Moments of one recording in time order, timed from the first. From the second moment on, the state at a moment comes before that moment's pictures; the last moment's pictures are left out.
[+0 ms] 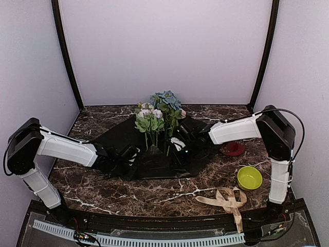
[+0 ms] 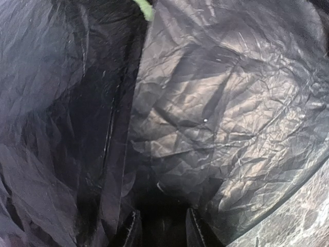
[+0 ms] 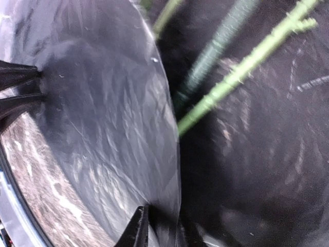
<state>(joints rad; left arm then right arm) -0.88 1.62 0.78 -0.26 -0.22 -0.26 0.83 1.99 1.29 -0.39 -0.37 0.30</state>
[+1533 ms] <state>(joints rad) -0.87 1.50 0.62 -0.15 -0.15 -0.38 0.93 1.71 1.03 -0.59 -0.03 0.59</state>
